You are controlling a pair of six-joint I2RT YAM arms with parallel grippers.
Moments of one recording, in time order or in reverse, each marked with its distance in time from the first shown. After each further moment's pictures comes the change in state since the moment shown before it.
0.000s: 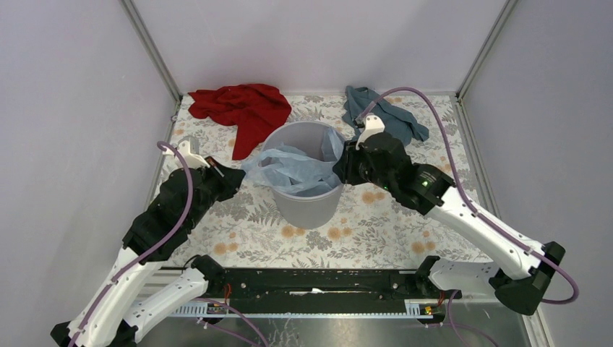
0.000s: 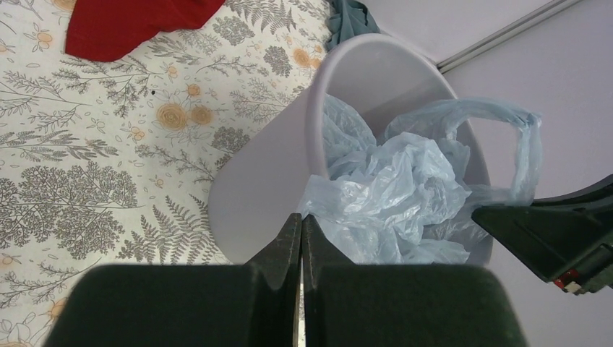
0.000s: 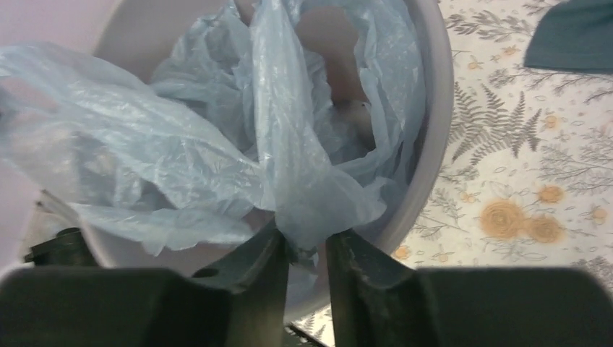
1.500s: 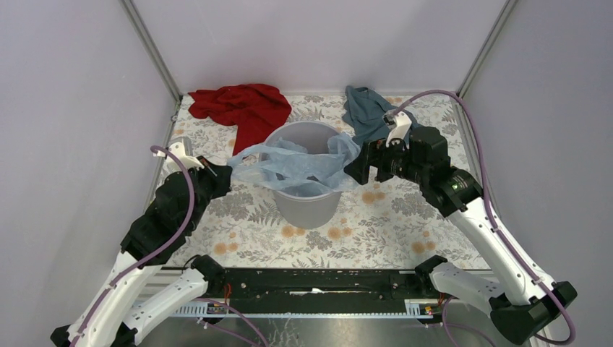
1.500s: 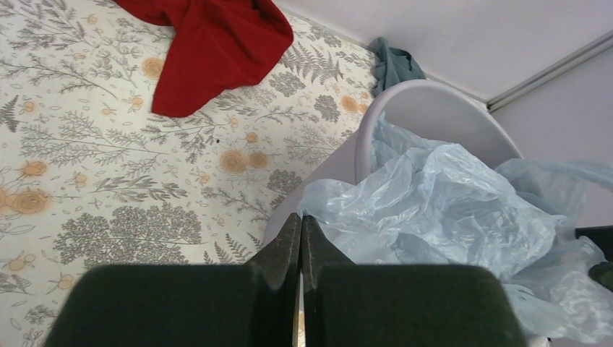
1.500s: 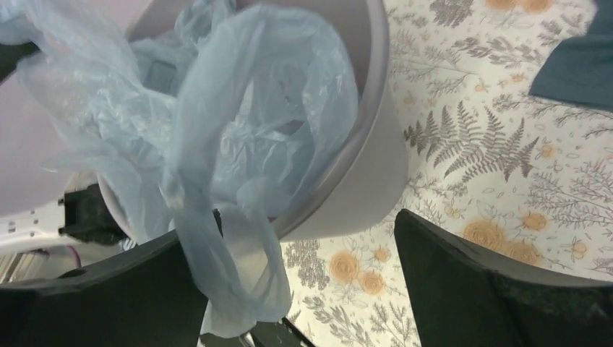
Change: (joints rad) left arm 0.000 -0.034 -0.026 0.028 -0.171 0.148; right arm -0.327 -0.156 -0.137 0.077 -0.414 -0.163
